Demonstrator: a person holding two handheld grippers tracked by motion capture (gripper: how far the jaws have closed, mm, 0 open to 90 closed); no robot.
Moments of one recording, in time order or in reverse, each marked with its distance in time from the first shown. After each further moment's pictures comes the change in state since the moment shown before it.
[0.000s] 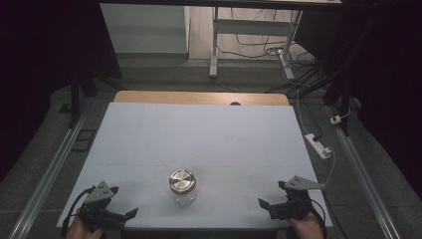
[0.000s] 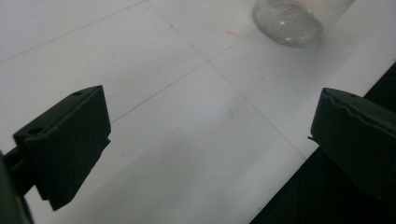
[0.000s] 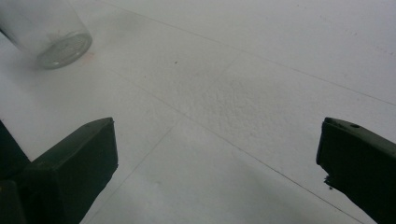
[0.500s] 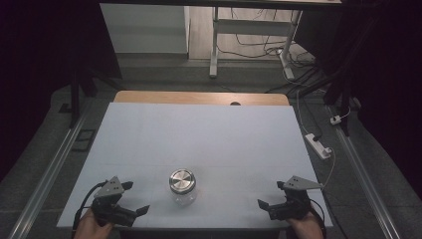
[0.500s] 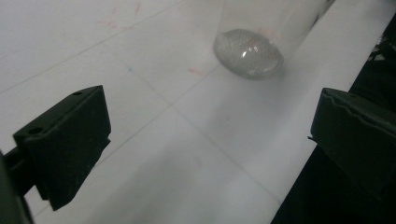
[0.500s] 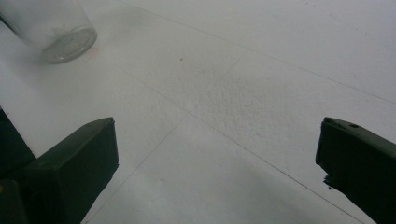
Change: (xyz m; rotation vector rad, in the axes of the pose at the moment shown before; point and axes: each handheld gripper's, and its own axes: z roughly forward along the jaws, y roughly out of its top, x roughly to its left) left arm -0.005 0.019 0.019 -0.069 -0.119 0.058; right arm 0.001 0.000 0.002 0.014 0.013 -0.016
